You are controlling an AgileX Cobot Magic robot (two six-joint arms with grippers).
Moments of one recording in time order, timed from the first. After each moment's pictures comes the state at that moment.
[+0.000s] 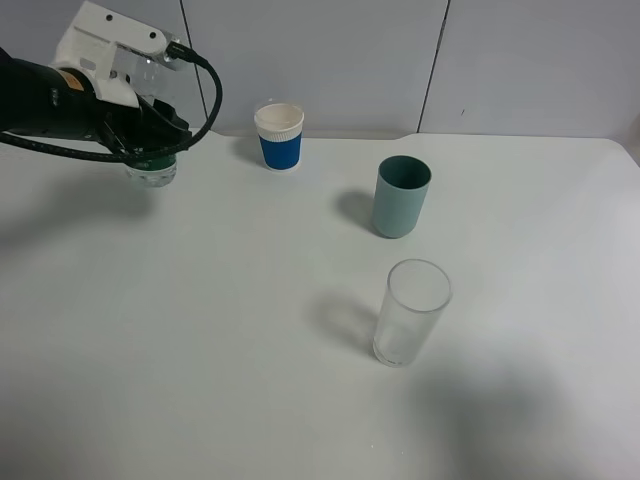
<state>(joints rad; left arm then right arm) -0.29 1.59 -0.83 -0.25 -0.16 0.41 -0.02 0.00 -0.48 -0.04 1.07 0.01</state>
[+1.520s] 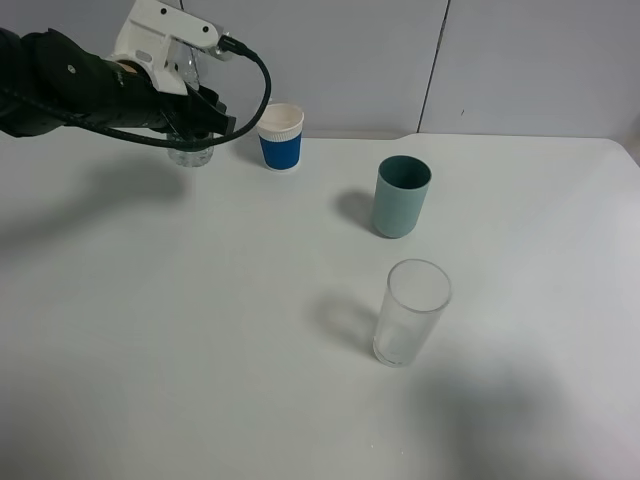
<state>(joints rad) -0.37 1.74 -0.96 -0.53 -0.28 0.66 -0.02 0.00 -0.48 -0.04 1.07 0.01</state>
